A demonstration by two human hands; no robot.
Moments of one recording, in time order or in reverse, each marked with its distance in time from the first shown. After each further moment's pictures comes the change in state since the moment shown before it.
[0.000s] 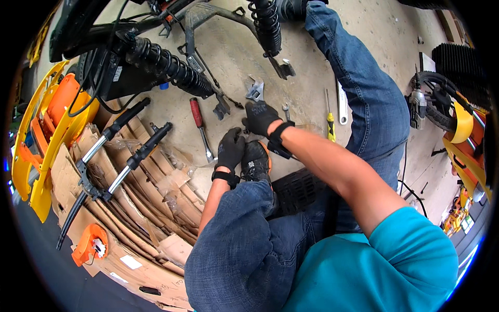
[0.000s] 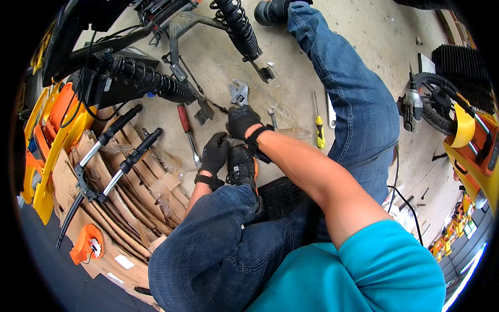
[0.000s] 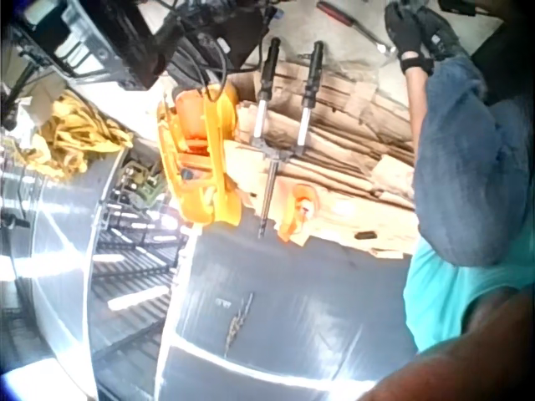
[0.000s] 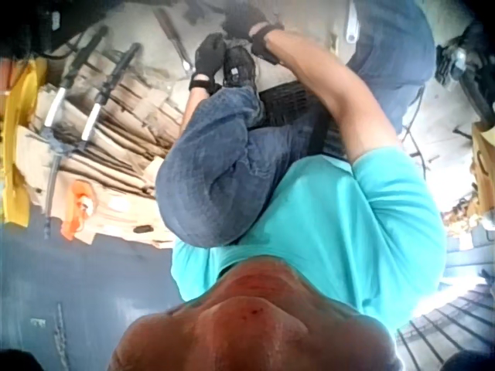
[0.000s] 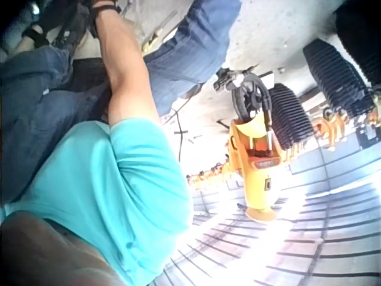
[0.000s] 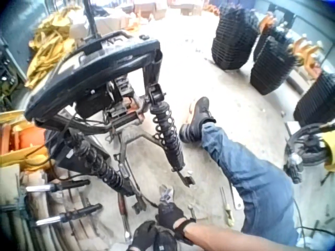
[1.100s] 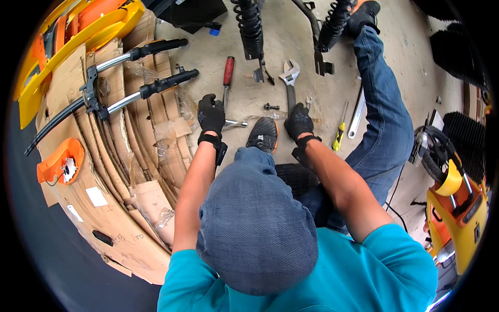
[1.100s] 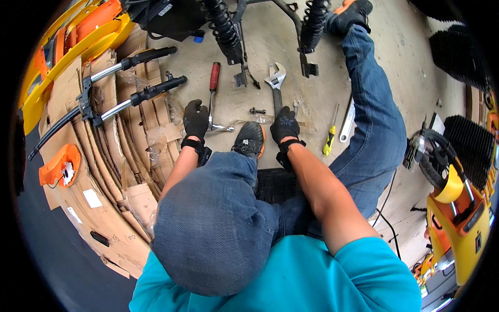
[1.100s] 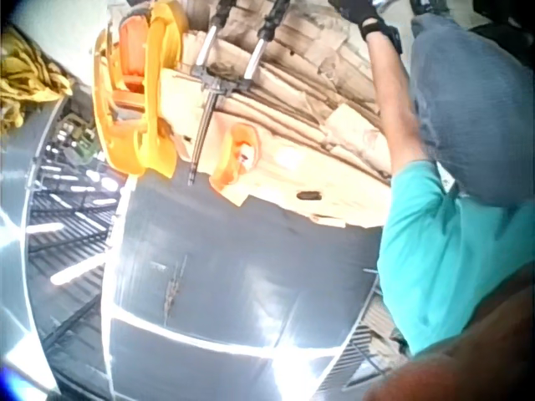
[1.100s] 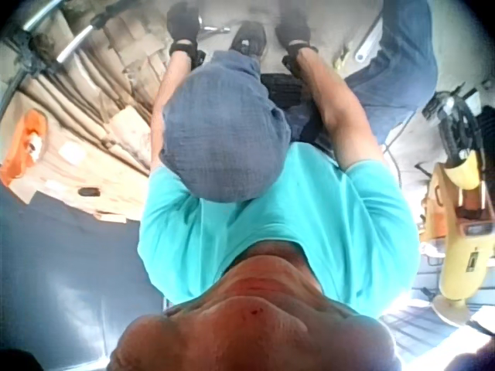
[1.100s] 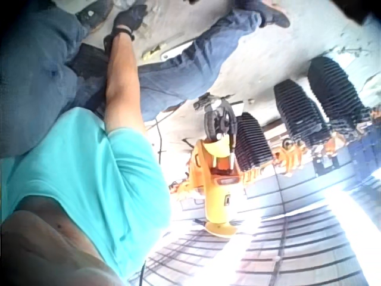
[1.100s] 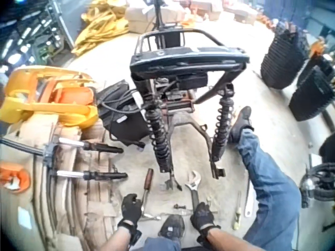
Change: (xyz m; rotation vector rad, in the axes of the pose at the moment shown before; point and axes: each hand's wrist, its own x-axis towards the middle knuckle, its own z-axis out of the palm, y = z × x) left_hand -0.026 -0.050 -0.062 0.088 0.656 -0.247; right_hand -0.066 0.026 0.031 -0.058 0.018 0.450
